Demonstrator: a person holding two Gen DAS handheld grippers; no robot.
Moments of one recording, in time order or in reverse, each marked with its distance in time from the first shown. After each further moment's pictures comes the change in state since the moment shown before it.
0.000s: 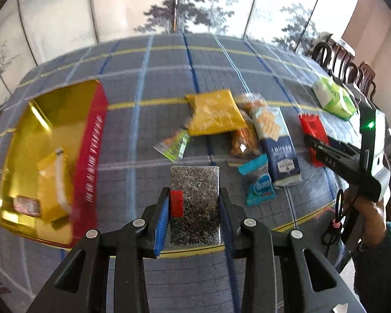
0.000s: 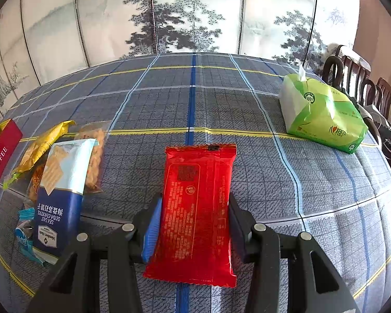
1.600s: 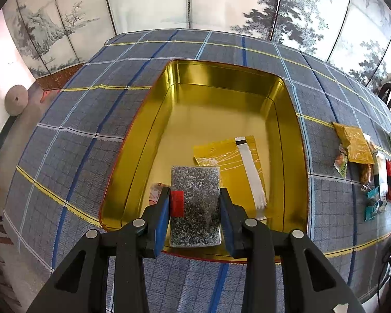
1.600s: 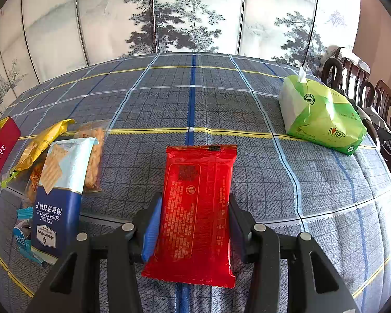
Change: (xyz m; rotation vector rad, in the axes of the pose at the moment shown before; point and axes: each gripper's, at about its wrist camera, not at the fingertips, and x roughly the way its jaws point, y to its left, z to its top) left arm -0.014 0.186 -0.023 -0.241 0.003 0.263; right arm 0.000 0.000 0.000 -0.005 0.001 -0.007
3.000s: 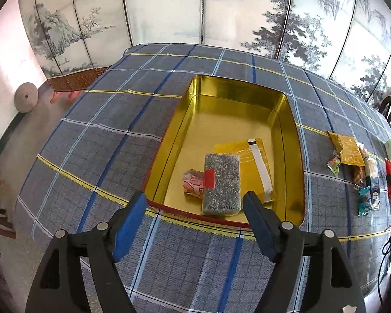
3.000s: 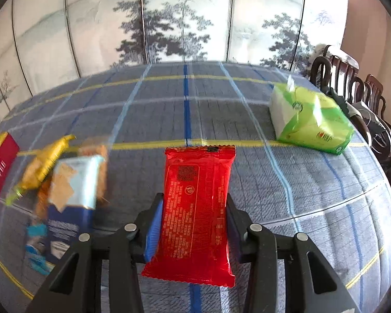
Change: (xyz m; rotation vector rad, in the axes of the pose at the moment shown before) left arm -0.047 0.024 -0.024 -0.053 -0.082 0.021; right arm -0.027 0.004 0.016 0.059 -0.044 -0.044
